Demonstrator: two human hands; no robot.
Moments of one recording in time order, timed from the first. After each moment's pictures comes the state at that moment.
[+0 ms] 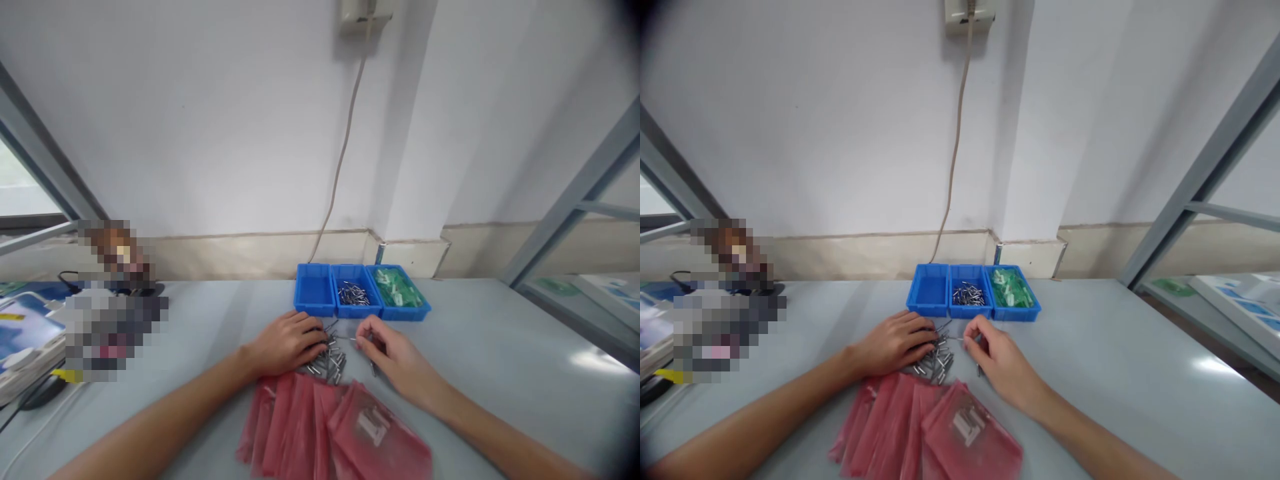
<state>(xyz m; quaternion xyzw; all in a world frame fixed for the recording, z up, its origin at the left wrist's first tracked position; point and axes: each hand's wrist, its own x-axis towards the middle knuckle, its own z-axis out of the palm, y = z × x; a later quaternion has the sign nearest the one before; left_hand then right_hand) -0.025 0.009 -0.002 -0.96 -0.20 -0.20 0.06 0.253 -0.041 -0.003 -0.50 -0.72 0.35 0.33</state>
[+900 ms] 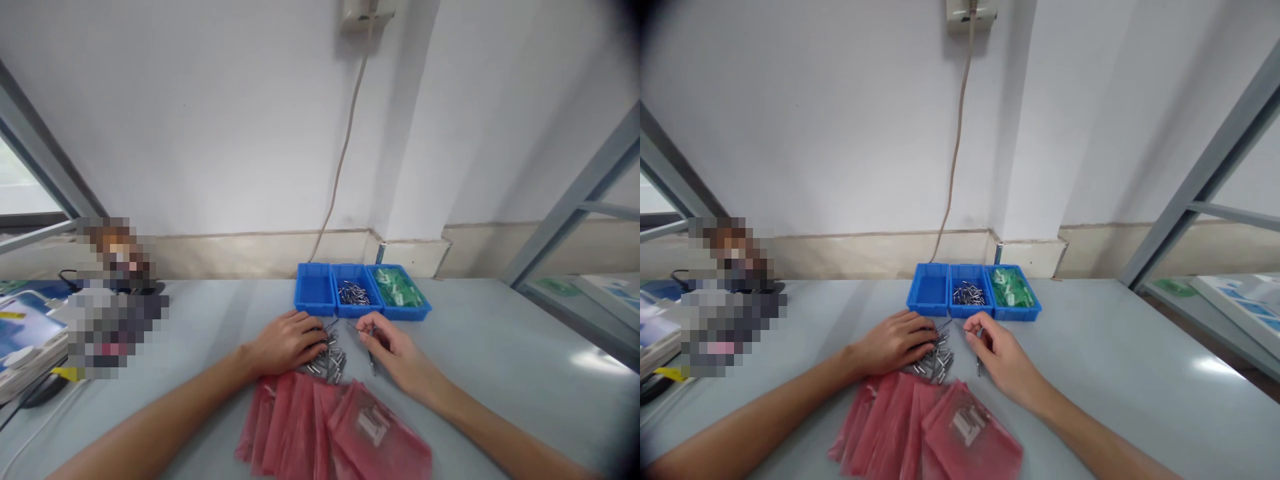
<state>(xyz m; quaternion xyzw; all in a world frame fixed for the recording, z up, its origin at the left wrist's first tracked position) -0.025 0.009 -0.003 -0.96 -0.20 -0.20 0.06 0.256 -0.038 -0.004 -0.50 -0.71 0.36 0.35</state>
